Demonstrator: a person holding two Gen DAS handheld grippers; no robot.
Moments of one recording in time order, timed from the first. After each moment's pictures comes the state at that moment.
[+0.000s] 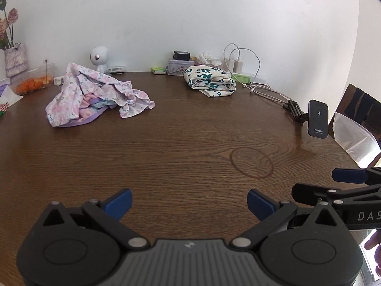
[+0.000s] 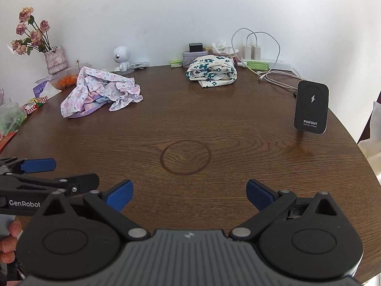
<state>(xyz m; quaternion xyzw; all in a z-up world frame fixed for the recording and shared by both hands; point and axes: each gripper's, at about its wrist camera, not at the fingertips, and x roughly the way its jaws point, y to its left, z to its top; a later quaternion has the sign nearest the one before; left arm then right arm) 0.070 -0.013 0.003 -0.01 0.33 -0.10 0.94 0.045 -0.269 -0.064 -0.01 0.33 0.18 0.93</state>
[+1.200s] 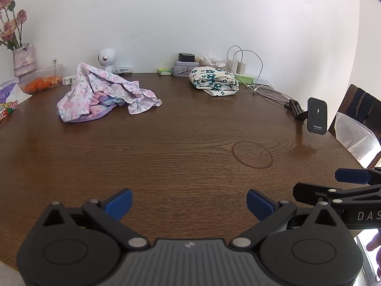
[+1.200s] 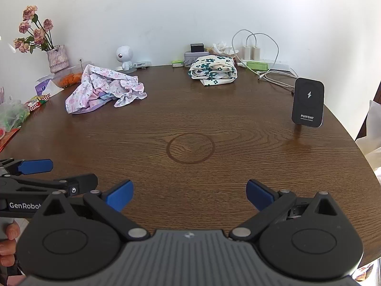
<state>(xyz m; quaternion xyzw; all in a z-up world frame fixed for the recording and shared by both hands) 0.047 -0.011 0.006 -0.01 0.33 -0.08 0.94 0.021 -0.268 -0.064 -0.01 0.33 0.18 0.93</state>
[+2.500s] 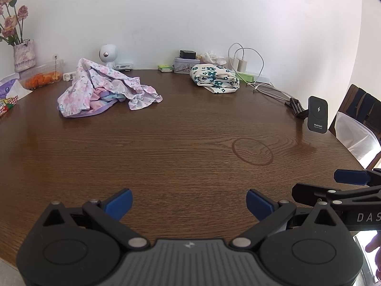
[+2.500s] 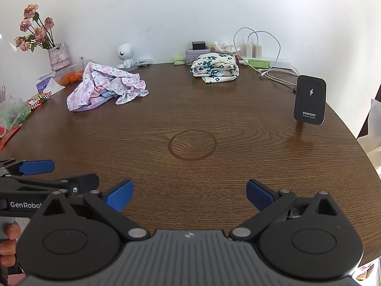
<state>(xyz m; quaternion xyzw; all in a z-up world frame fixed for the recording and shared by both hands) 0.045 -0.012 0.003 -0.01 0.33 -0.08 0.94 0.020 -0.269 -0.067 -0.01 0.33 0.18 0.93</state>
